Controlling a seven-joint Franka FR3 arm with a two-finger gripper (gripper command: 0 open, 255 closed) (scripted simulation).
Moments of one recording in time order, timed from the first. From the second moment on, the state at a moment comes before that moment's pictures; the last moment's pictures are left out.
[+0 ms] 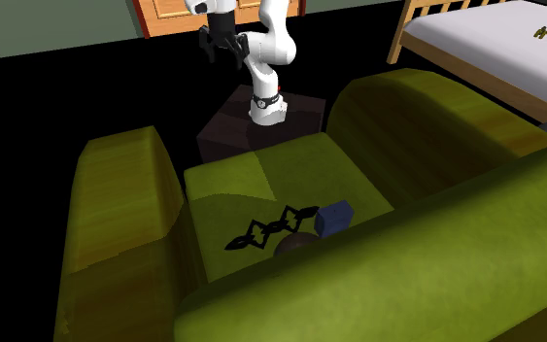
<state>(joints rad) 0.01 -0.78 -0.01 -2.43 -0.07 1.59 0.01</state>
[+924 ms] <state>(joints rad) 0.06 -0.62 0.25 -2.51 0.12 1.85 0.41</state>
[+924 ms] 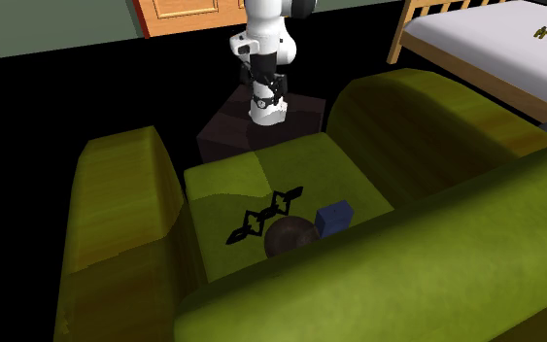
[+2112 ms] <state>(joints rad) 0.04 0.00 0.59 -2.24 -0.01 2.22 1.09</state>
